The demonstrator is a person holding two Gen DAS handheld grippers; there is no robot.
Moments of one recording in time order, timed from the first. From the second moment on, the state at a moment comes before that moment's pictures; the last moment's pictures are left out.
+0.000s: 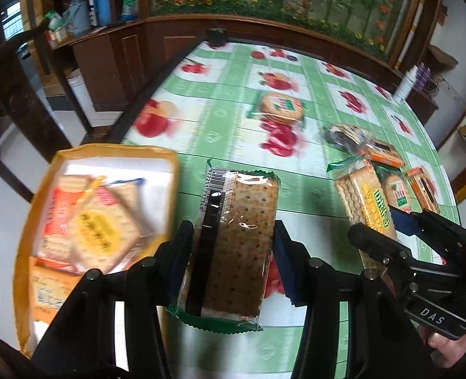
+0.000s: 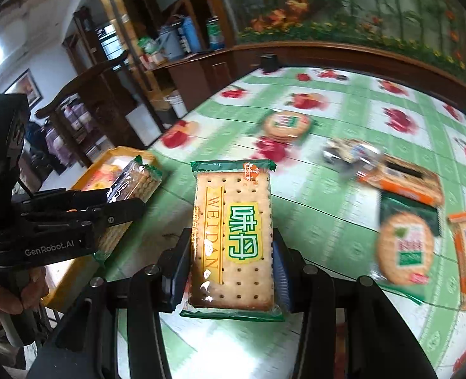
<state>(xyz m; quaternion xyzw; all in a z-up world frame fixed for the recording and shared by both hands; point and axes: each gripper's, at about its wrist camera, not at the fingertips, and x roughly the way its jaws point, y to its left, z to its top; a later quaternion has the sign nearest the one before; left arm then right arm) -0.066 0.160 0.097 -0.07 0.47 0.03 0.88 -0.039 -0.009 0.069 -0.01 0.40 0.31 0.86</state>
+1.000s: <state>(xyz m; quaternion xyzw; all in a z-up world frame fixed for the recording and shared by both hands) -0.126 0.325 0.076 -0.13 0.46 0.15 0.86 -0.049 0.191 0.063 -0.11 0.41 0.43 0.80</state>
